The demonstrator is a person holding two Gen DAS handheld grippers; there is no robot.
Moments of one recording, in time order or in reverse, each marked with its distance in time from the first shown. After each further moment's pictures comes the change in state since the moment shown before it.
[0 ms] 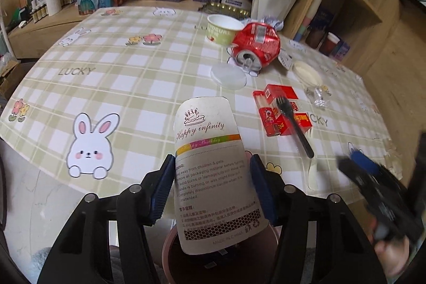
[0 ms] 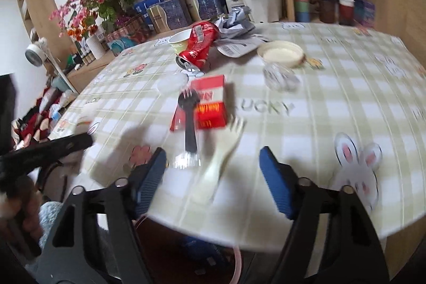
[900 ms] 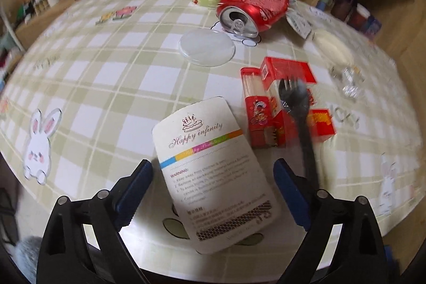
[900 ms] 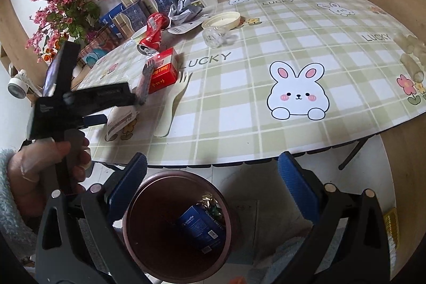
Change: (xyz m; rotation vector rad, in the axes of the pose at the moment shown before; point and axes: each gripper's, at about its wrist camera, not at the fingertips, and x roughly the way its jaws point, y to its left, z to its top) left arm 0.105 -0.068 0.016 0.009 0.153 0.184; right arm -0.057 -0.045 -0.080 0.228 0.012 -0.076
